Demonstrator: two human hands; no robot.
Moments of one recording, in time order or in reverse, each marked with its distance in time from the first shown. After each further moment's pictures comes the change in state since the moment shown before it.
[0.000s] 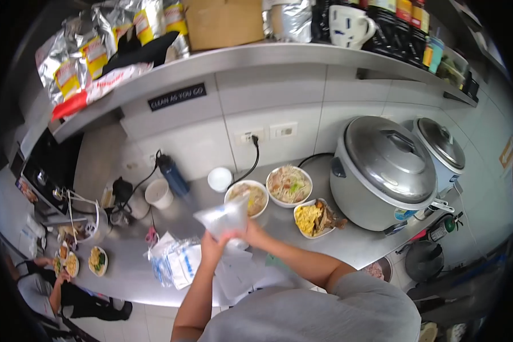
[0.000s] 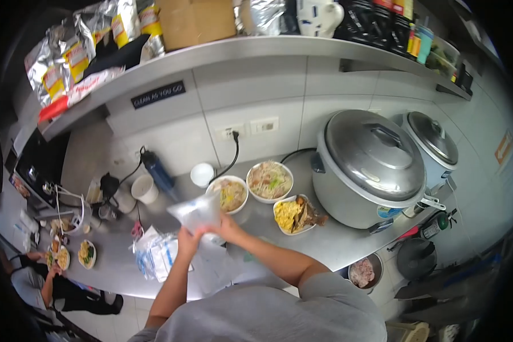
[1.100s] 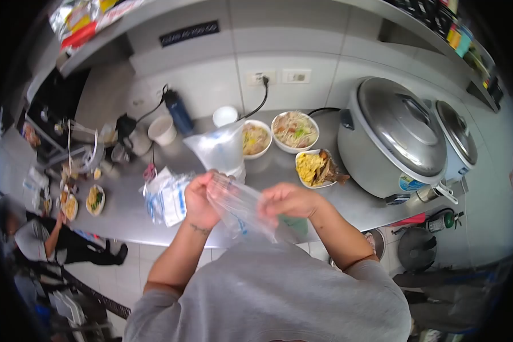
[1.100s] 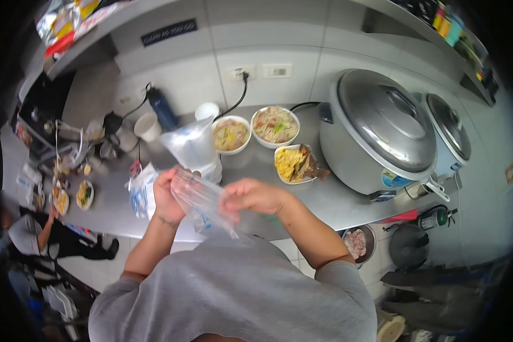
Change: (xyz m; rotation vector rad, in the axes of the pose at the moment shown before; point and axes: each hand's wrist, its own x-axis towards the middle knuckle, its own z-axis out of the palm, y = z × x) left_hand -0.051 0.132 -0.019 -1.567 -0.390 -0.432; right_hand -0.105 -0.144 -0.071 0.614 -0.757 0.333
